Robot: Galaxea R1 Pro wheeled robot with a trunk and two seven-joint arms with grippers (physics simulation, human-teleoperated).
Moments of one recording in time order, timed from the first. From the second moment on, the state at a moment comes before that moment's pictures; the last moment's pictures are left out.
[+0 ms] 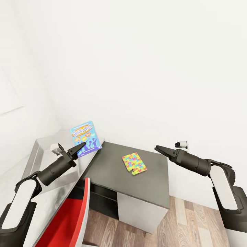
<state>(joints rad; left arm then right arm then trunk) -0.37 0.15 0.15 -1.61 1.27 0.83 -0.39 -0.51 -0.20 -0.13 -1.60 -0.85 1.04 0.82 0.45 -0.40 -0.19</state>
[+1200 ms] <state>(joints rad) -0.37 0.15 0.14 -1.61 1.27 0.83 -0.39 -0.50 -0.22 -0.13 -1.61 -0.86 1.04 0.82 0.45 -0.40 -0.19</state>
